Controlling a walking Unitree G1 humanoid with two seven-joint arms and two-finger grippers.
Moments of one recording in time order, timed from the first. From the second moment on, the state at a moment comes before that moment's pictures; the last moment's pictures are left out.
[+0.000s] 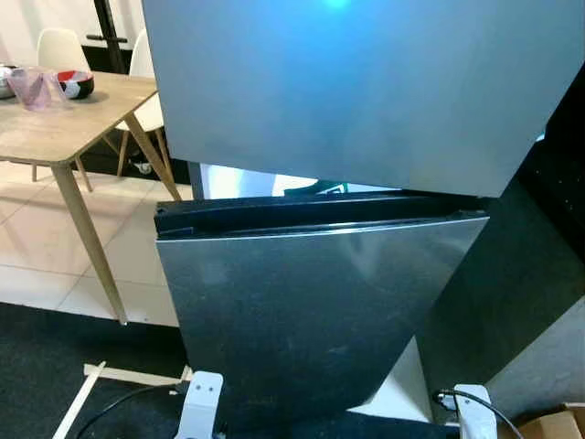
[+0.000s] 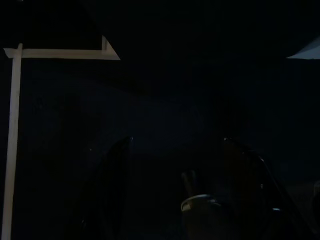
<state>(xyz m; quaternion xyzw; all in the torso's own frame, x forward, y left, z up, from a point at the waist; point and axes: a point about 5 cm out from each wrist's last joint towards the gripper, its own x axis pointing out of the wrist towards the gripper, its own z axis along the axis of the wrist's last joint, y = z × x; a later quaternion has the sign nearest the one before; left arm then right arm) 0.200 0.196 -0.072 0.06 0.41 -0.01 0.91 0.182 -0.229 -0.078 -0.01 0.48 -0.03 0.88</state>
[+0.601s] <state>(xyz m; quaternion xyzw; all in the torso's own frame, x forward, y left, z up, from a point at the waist) 0.207 0.185 -0.067 0.16 0.38 -0.12 0.91 0.200 -0.223 -0.070 -0.01 0.47 -0.03 0.88</state>
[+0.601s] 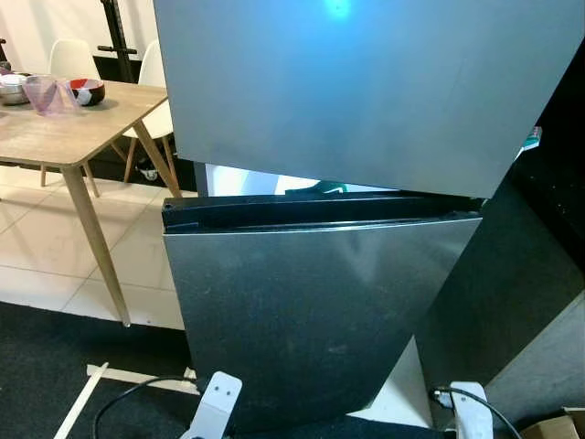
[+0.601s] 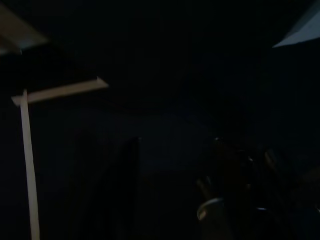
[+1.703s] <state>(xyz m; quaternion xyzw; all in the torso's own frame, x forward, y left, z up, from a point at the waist) 0.364 0.289 0.141 0.52 0.15 -0.03 0.84 0.151 -0.240 -0.086 0.00 0.48 -0.04 0.88</state>
